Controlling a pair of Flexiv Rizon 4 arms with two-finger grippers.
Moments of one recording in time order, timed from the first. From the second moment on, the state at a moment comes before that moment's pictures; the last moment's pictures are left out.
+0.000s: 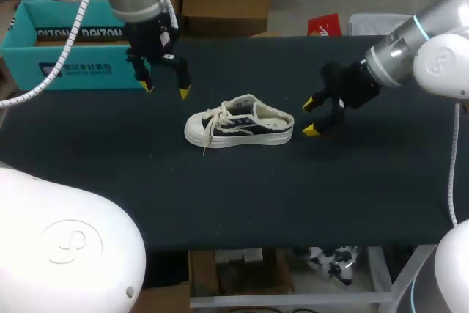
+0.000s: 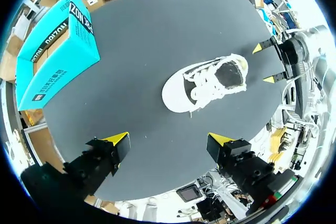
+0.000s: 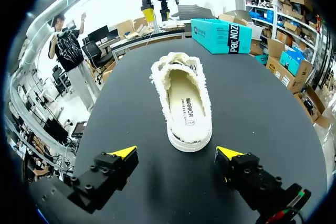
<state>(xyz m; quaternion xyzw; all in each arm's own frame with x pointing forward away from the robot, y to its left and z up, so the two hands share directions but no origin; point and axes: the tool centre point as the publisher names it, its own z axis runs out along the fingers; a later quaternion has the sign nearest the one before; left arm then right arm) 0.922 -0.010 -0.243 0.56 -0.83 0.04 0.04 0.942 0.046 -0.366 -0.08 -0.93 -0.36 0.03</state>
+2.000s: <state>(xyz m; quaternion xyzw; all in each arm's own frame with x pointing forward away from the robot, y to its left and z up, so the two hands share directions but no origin) 0.926 -0.100 -0.282 0.63 -0.78 0.01 0.04 0.964 0.114 -0.425 -0.07 -0.90 -0.42 0.03</state>
